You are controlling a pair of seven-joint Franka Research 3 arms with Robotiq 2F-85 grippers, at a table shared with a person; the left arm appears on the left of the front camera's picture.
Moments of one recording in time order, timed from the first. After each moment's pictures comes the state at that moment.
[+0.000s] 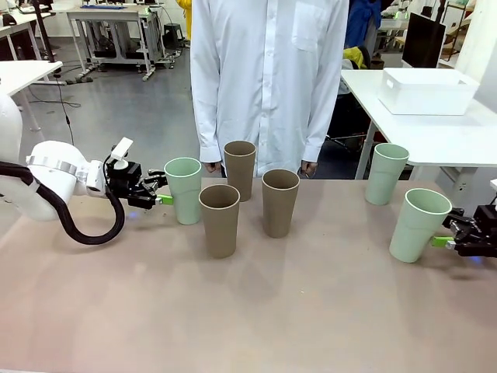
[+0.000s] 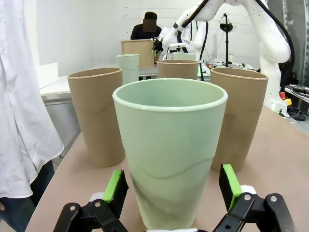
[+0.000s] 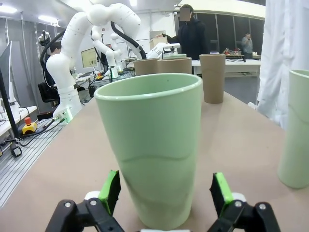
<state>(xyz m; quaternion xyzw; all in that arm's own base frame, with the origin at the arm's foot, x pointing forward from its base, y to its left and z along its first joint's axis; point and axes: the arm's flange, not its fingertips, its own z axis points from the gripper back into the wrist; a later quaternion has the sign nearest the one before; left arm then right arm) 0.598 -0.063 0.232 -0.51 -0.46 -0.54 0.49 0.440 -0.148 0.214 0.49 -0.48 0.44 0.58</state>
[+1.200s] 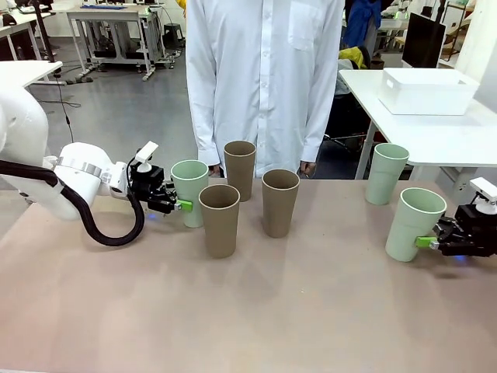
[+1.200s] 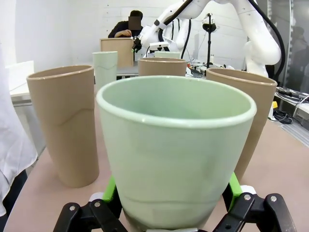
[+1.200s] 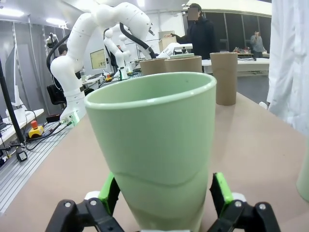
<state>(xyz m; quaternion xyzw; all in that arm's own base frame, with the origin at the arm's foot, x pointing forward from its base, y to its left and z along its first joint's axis) 0.599 -0.120 0.221 -0.55 -0.41 -0.55 0.47 0.450 -0.113 0.209 0.51 -0.46 0.45 0.57</state>
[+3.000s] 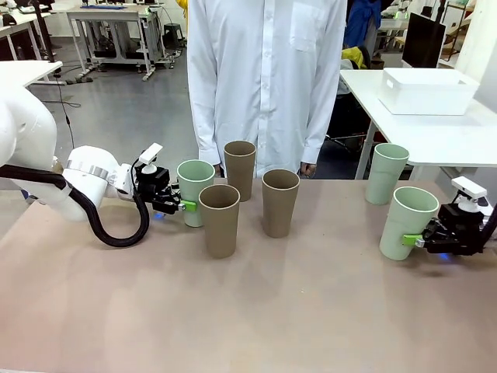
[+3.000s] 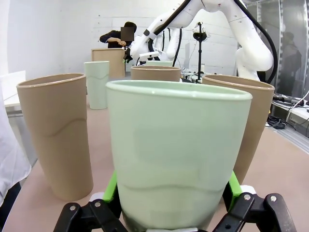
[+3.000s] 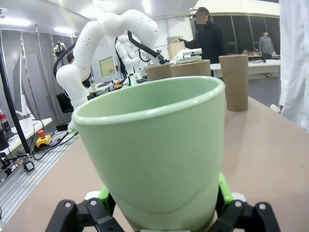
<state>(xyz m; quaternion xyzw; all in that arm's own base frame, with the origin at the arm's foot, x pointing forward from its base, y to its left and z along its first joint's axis) 0.603 -0.133 0.215 -0.57 -0.41 -0.55 0.44 0.457 -0.081 0.205 0.54 -0.44 0.44 0.56</state>
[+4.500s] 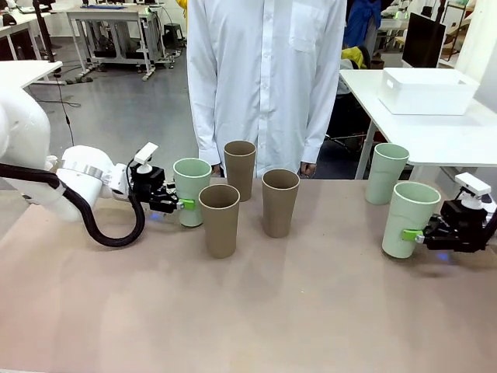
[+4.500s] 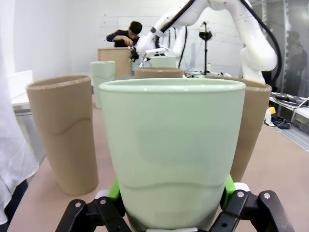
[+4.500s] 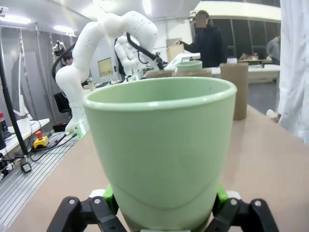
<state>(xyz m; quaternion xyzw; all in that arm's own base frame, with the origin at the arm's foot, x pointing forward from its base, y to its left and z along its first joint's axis) 0.593 -0.116 0.228 -0.56 -0.43 -0.54 0.45 0.450 -0.077 0.230 0.53 -0.46 0.44 0.55</state>
